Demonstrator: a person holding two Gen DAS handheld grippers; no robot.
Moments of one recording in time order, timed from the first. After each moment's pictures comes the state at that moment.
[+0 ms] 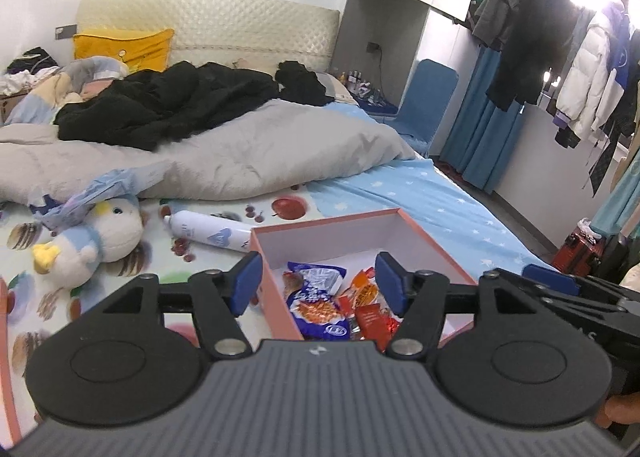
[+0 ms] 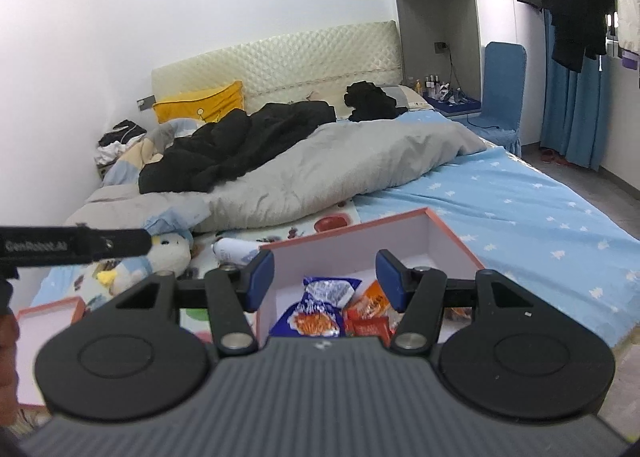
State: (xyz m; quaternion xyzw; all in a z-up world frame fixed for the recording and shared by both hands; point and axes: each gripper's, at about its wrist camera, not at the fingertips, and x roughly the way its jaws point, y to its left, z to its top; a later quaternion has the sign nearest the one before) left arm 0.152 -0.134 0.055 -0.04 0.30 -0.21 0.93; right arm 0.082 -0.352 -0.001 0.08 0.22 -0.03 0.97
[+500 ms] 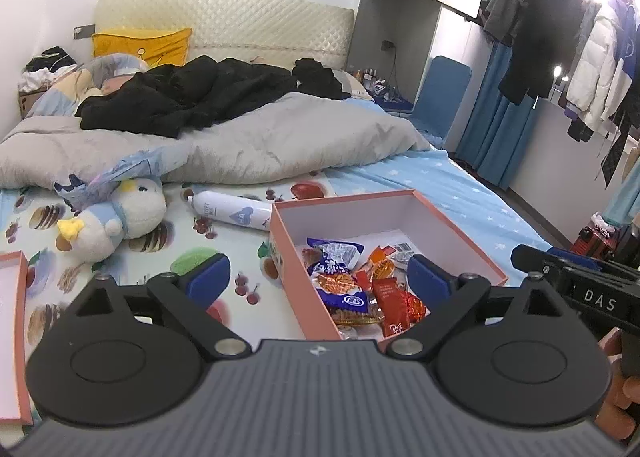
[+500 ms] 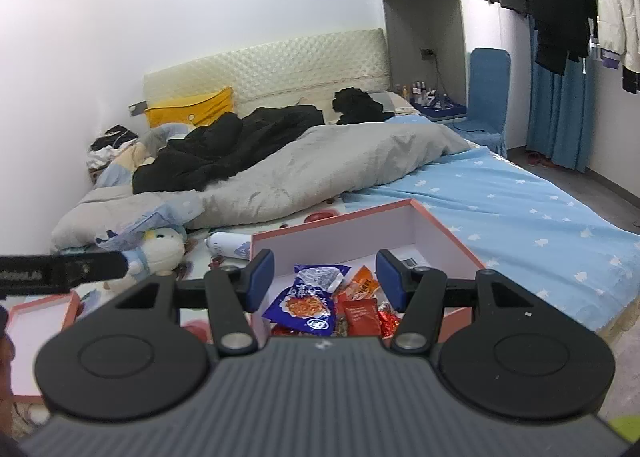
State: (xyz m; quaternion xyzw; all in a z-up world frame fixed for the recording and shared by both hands) left arm 0.104 -0.124 0.033 -0.03 0.30 -0.18 0.94; right arm 0.053 -0.342 -0.017 0.09 0.21 -0.06 0.97
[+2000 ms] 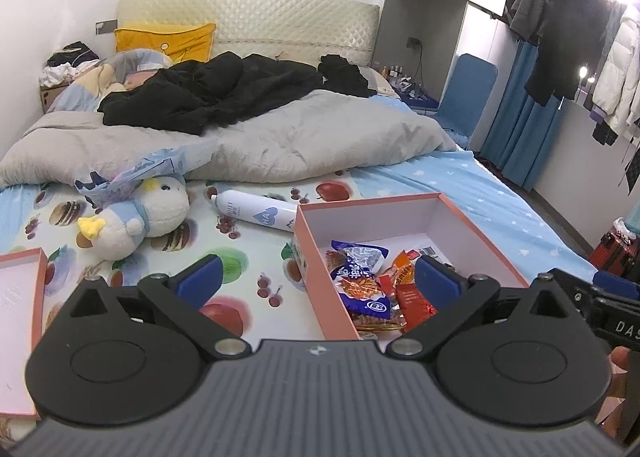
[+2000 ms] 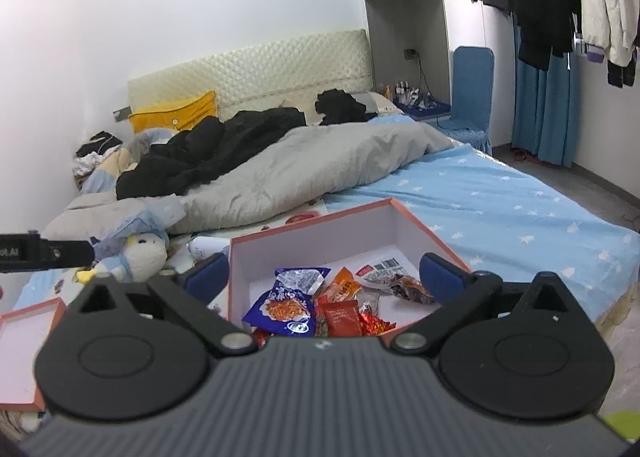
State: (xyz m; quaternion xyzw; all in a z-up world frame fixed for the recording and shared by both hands) left arm 0.128 -0.126 0.040 -0.03 0.31 -0.14 0.94; right arm 0.056 -0.353 -0.024 0.10 0.21 -0.08 0.97
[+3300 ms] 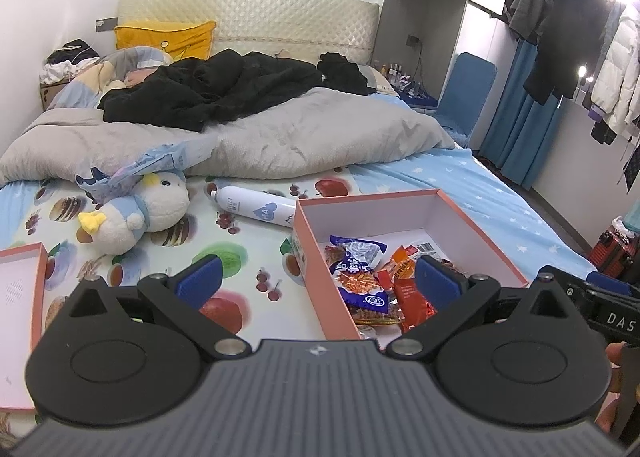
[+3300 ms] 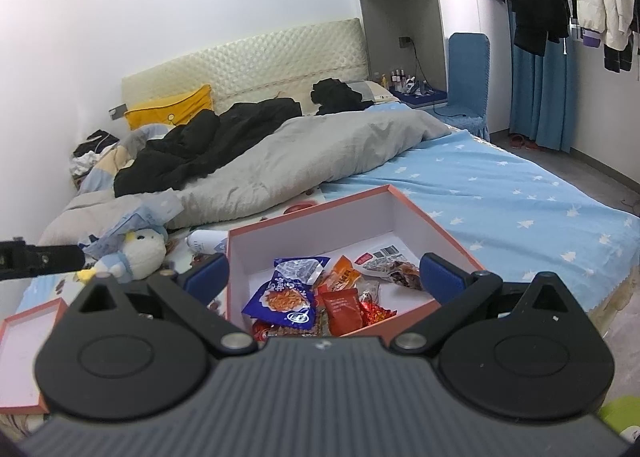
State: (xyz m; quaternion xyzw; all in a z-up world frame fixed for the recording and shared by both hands) left arm 0.124 -0.124 0.037 -0.03 0.31 -0.14 0.94; right arm 0.052 -0.358 -0.027 0.11 0.22 -0.08 0.97
